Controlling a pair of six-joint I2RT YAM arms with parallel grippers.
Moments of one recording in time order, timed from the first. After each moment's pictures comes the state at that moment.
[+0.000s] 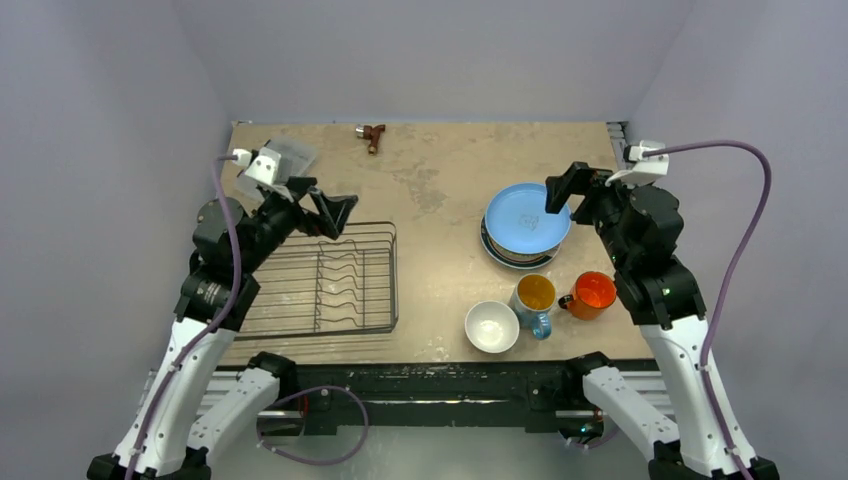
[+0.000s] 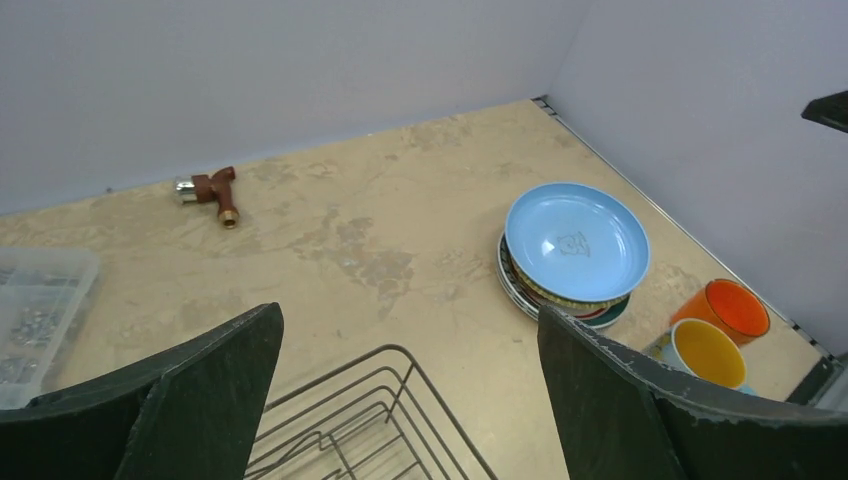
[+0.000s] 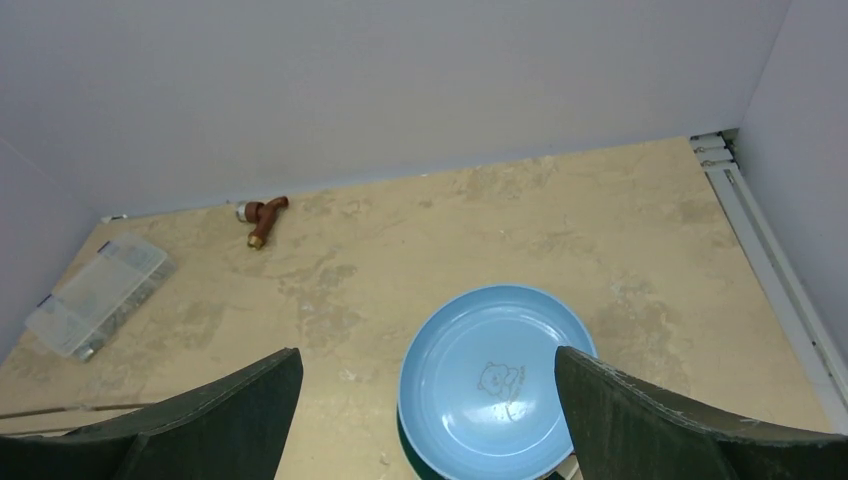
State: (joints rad) left arm -0.28 0.75 0.99 -0.25 0.25 -0.20; right arm 0.25 0.79 1.14 -0.48 0.16 0.28
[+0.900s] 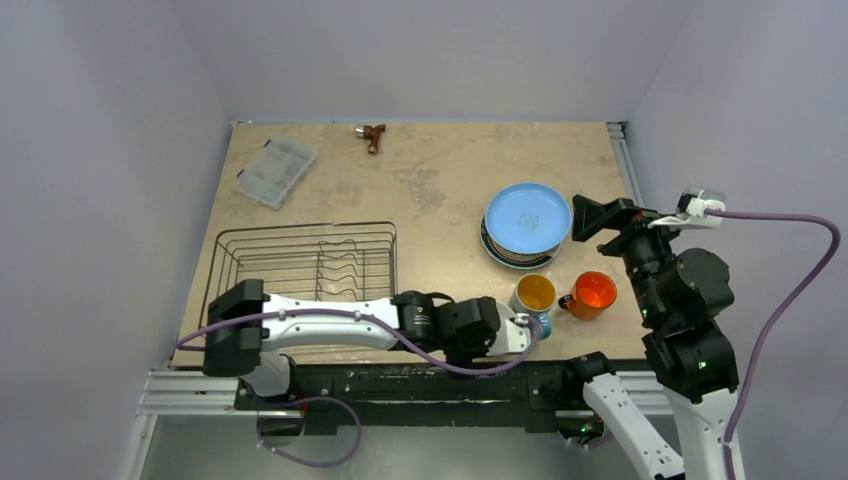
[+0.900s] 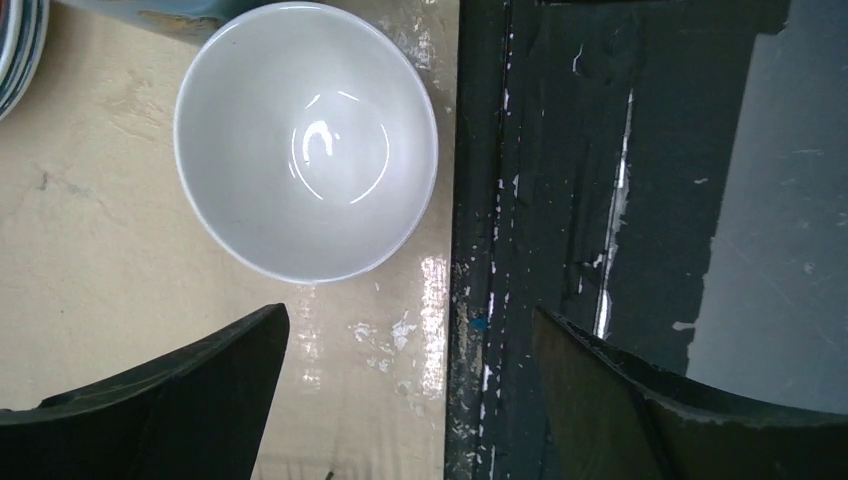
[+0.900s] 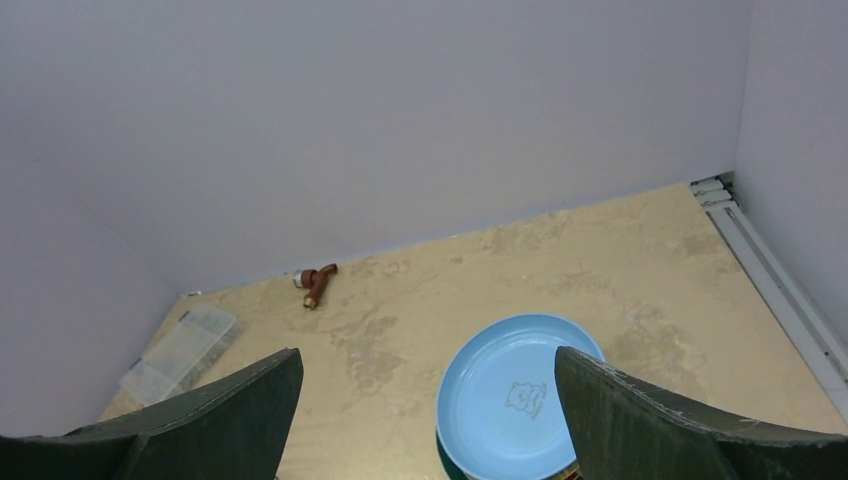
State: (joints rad) left arm -1.39 1.56 1.19 -0.53 -0.04 0.15; right arm 0.25 0.54 1.12 -0.54 0.19 0.36
